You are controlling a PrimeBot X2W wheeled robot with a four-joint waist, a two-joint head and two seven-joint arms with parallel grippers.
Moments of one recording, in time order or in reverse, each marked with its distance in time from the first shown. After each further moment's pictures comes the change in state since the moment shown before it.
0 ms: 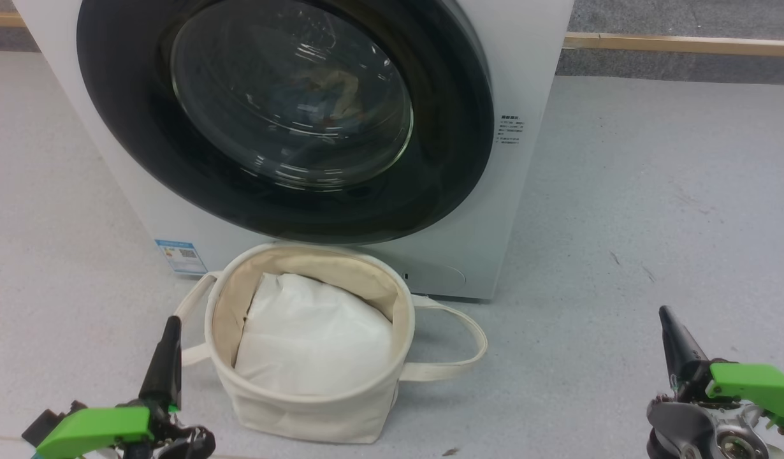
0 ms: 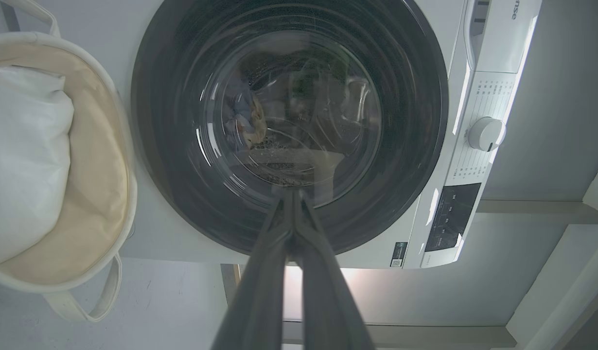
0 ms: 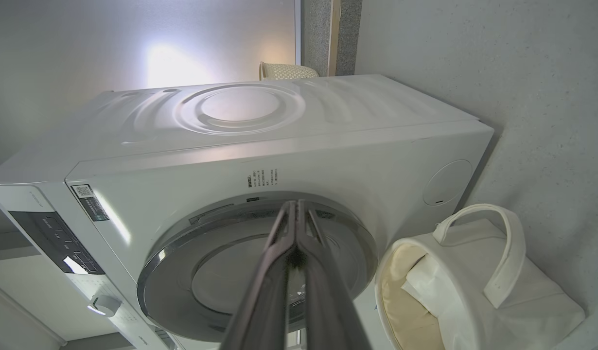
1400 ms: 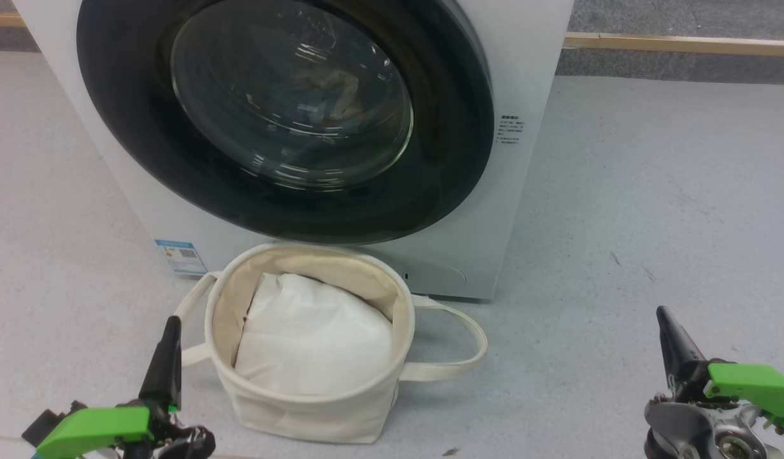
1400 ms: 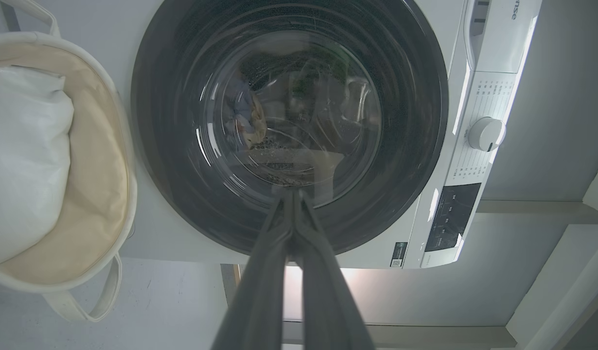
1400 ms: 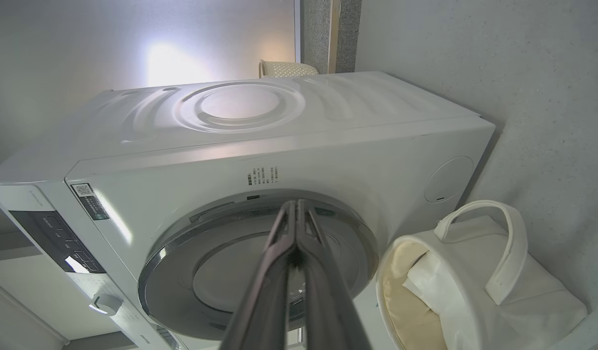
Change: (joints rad) left arm 0.000 0.000 0.000 0.000 0.000 0.000 0.000; right arm 0.000 0.000 0.008 0.000 0.009 0.000 -0.002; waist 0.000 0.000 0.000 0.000
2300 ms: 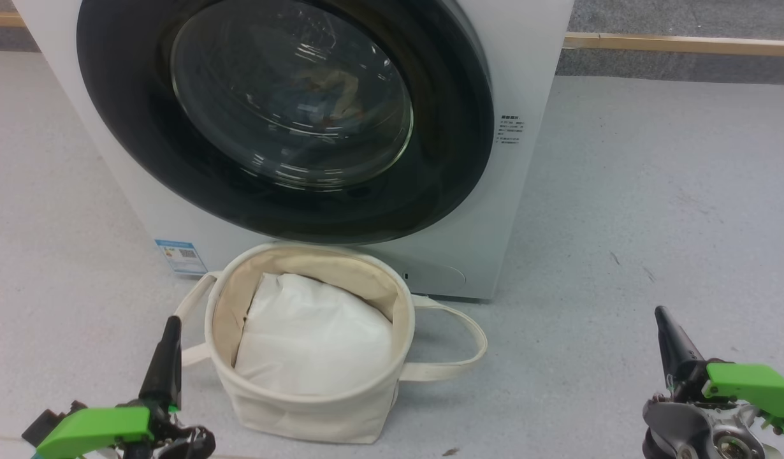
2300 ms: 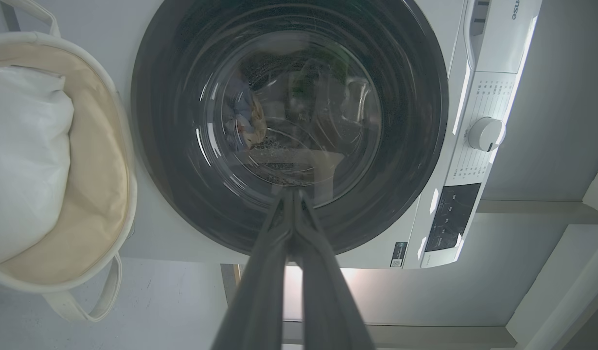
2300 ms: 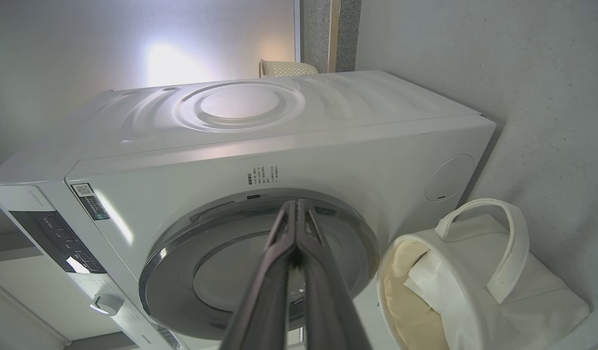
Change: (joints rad) left arm 0.000 0.000 0.000 0.000 0.000 0.000 0.000; right arm 0.000 -0.003 0.010 0.000 0.010 0.000 -0.009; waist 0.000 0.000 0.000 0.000
